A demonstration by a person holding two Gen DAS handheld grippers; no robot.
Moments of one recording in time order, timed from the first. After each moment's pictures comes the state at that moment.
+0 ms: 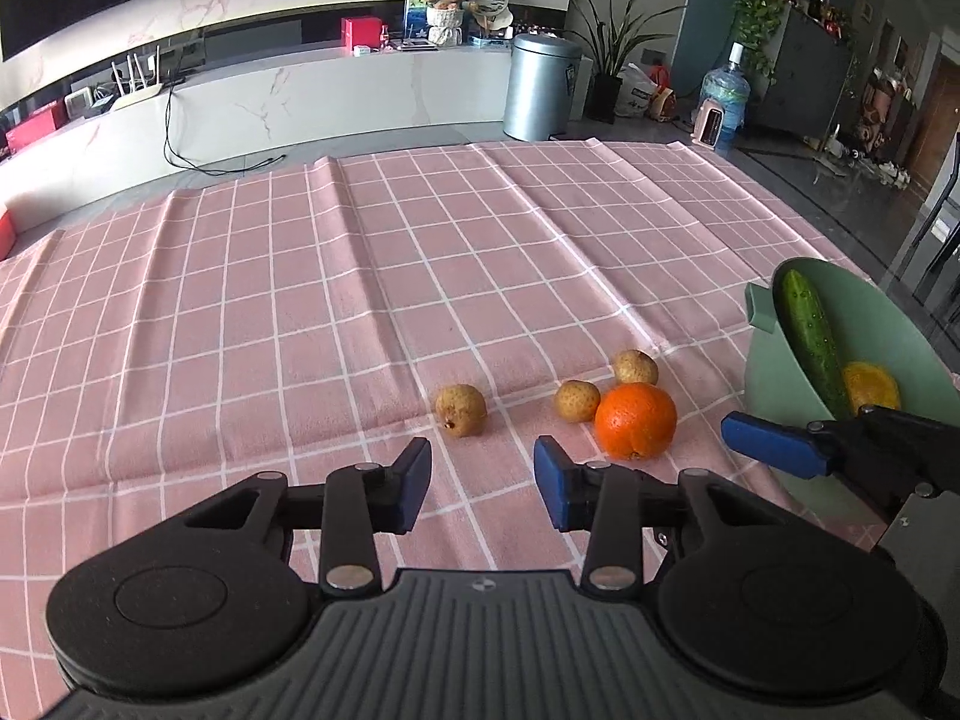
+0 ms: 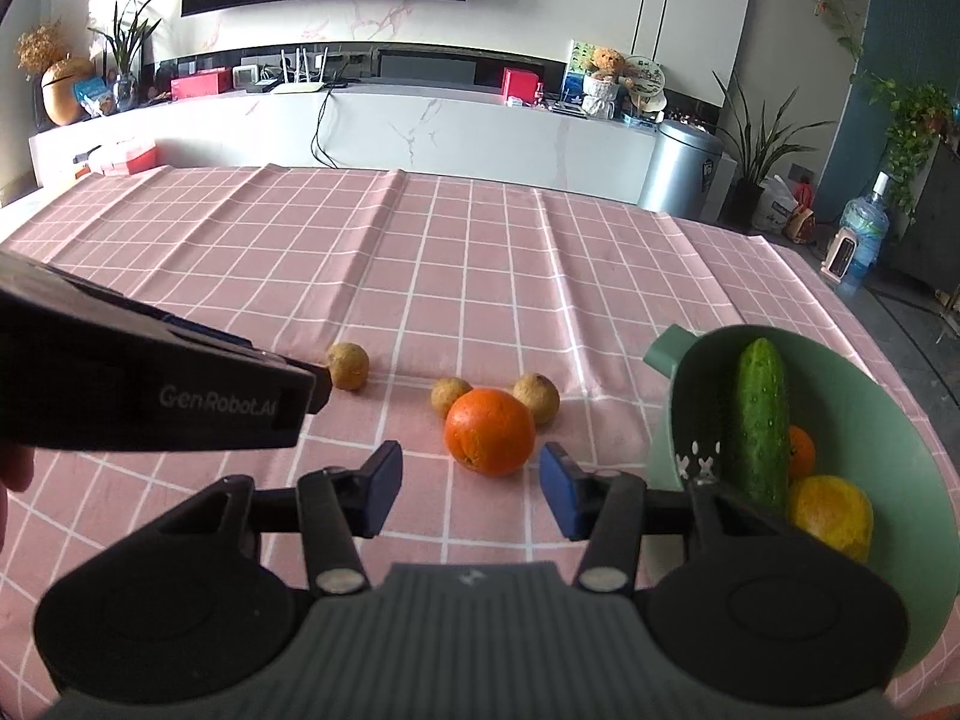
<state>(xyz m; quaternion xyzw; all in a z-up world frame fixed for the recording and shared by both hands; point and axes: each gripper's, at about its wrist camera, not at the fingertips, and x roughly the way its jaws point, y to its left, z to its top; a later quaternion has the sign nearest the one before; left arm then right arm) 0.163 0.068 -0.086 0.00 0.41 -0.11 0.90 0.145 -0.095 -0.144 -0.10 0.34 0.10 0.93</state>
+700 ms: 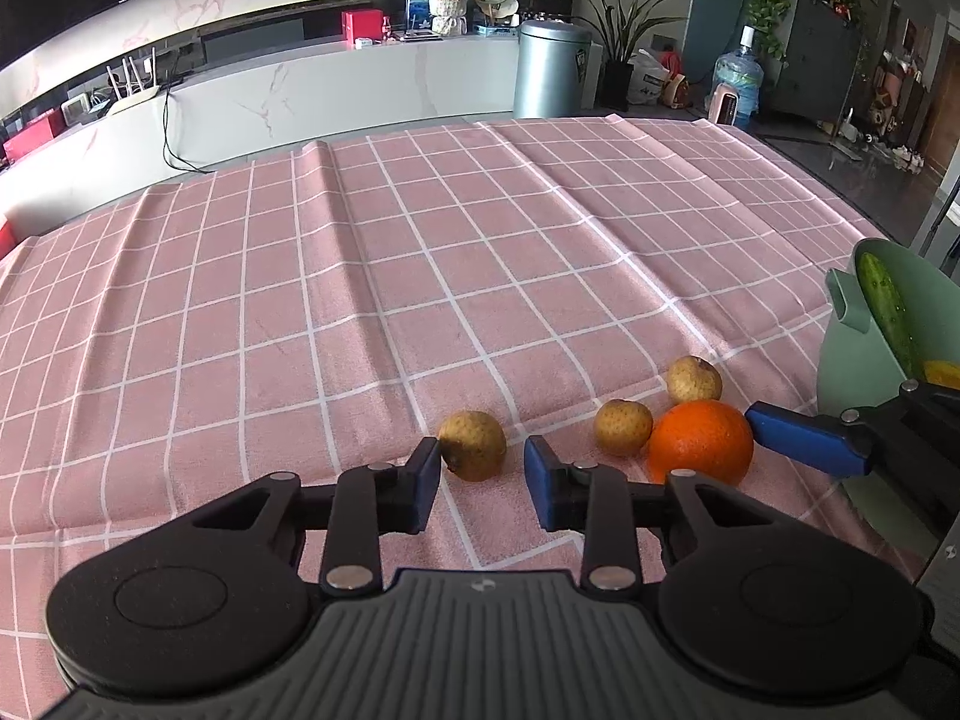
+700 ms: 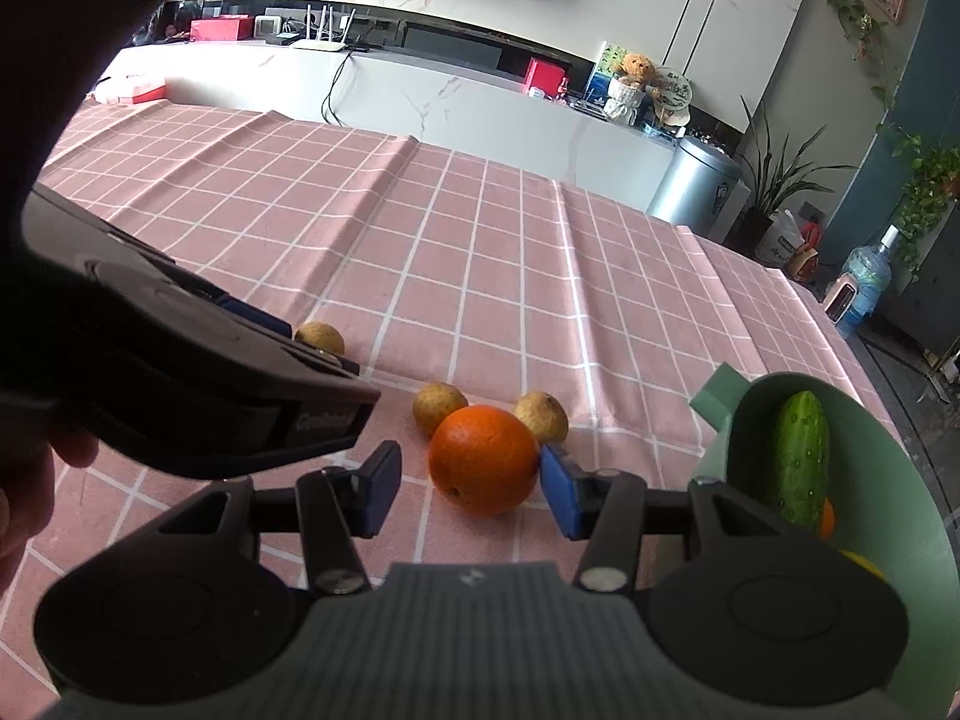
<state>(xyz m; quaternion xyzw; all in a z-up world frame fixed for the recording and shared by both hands) 0.199 0.056 -0.123 0.02 0.41 -0.10 0.91 0.176 -0.081 -0.170 -0.17 0.35 0.10 0.92</state>
